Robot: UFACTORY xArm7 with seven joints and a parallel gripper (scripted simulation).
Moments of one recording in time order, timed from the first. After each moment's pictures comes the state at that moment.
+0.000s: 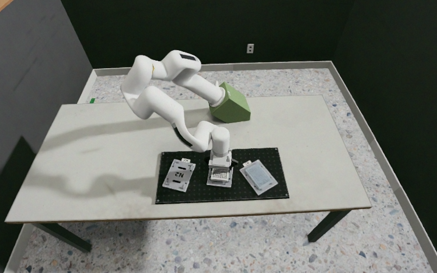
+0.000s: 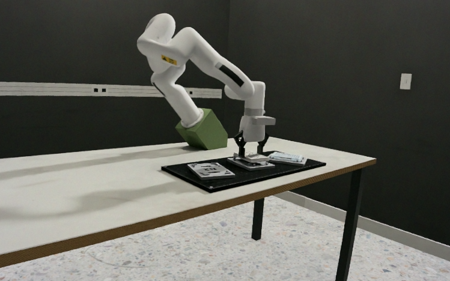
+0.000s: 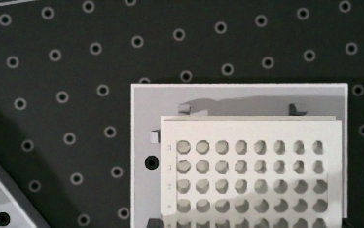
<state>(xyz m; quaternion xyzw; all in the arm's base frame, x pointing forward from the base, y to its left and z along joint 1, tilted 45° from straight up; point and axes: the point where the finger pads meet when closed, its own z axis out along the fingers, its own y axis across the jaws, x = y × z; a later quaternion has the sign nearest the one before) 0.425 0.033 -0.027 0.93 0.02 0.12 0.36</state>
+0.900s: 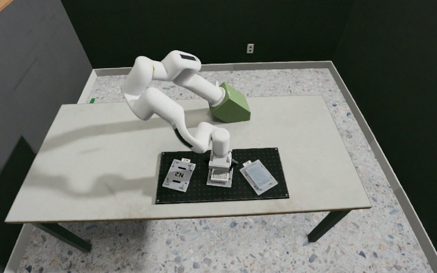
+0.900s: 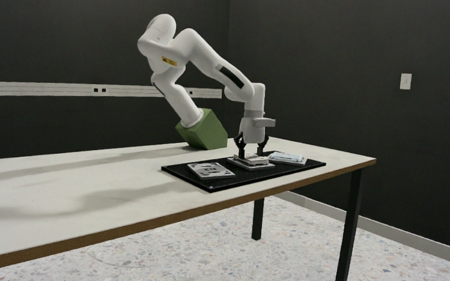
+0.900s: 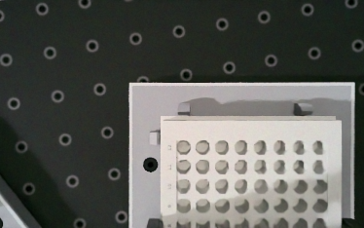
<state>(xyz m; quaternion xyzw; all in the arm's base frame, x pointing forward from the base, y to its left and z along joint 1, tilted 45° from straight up) 0.427 0.029 -0.032 0.93 0.02 0.12 0.36</state>
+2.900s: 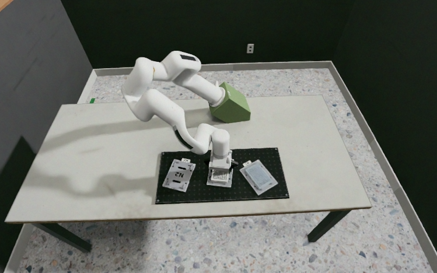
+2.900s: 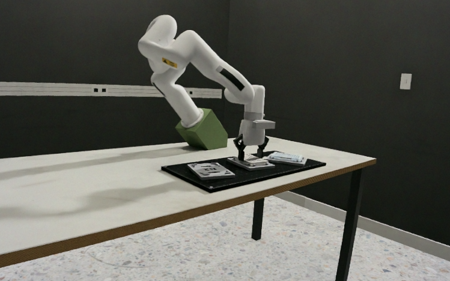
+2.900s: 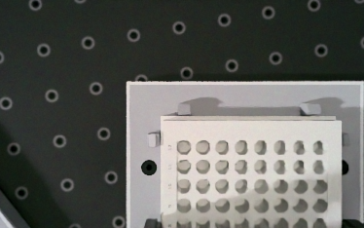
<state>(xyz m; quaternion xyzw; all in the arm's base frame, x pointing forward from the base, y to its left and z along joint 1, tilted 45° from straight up) 0.429 0.024 -0.037 0.93 0.02 0.12 0.36</state>
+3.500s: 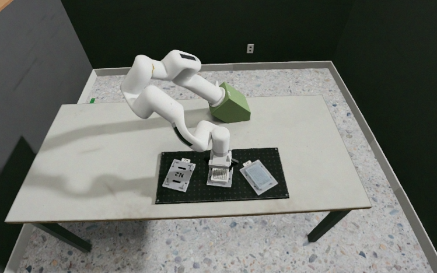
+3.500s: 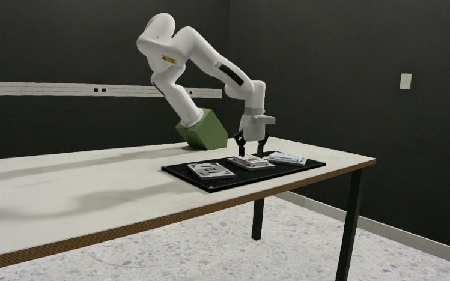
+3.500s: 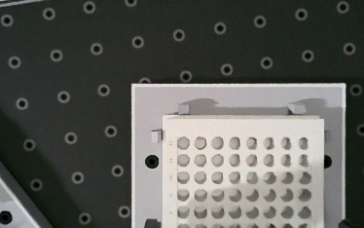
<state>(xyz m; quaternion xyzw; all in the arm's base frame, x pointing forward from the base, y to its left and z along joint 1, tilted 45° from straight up) 0.425 0.035 -0.025 0.93 0.02 0.12 0.36</state>
